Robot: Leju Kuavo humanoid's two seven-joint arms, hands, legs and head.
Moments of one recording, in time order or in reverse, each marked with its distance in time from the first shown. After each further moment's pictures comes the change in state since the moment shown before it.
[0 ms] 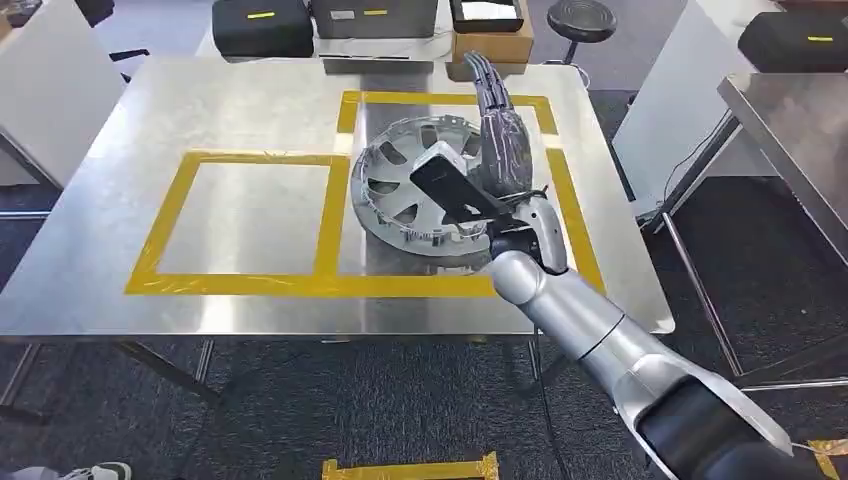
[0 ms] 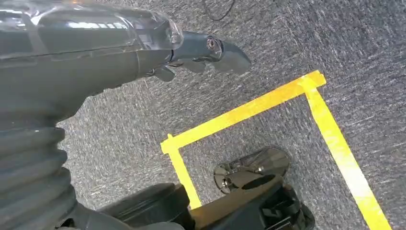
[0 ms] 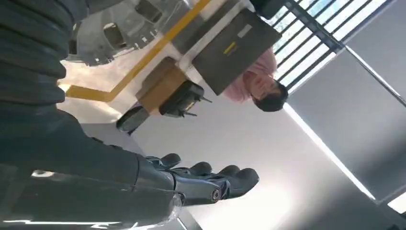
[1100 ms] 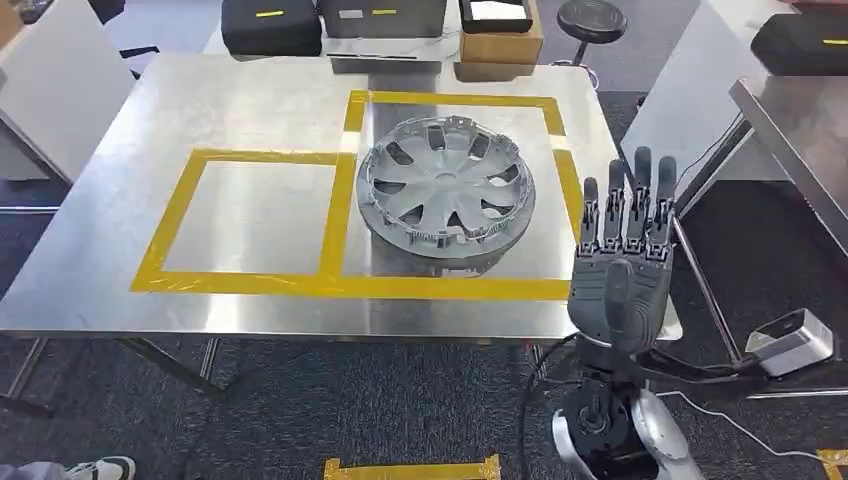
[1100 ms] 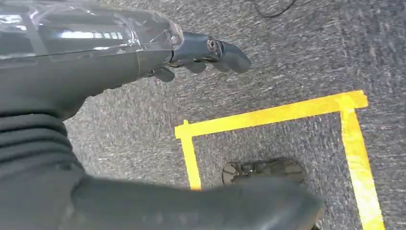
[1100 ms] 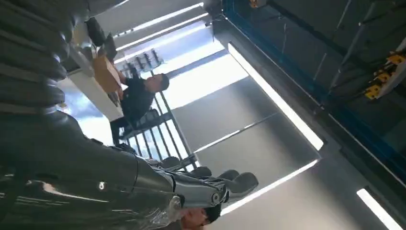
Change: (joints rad) left arm 0.059 0.026 0.064 0.005 0.154 0.034 -0.035; right arm 0.718 -0.080 -0.299 -0.919 -1.194 0.311 -0.596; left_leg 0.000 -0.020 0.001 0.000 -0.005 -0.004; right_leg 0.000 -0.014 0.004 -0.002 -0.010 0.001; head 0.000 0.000
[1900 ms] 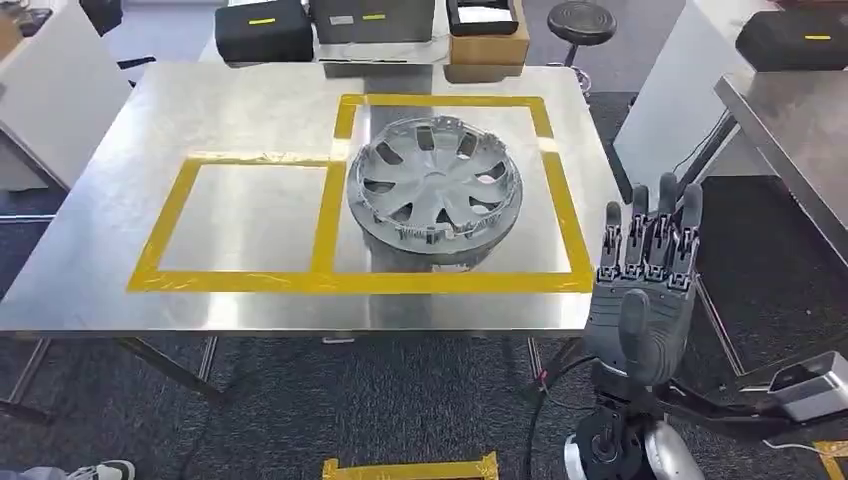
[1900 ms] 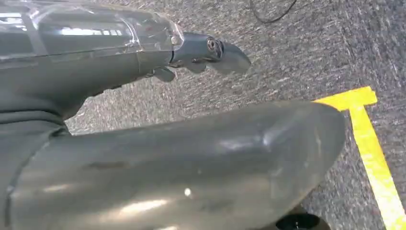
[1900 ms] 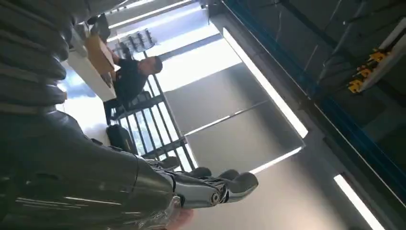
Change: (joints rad) left arm -0.005 0.034 0.006 0.002 -0.079 -0.032 0.047; right arm 0.082 -0.004 -0.018 -0.066 0.088 -0.029 -0.010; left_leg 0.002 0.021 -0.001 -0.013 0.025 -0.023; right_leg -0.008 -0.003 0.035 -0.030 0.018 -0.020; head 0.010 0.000
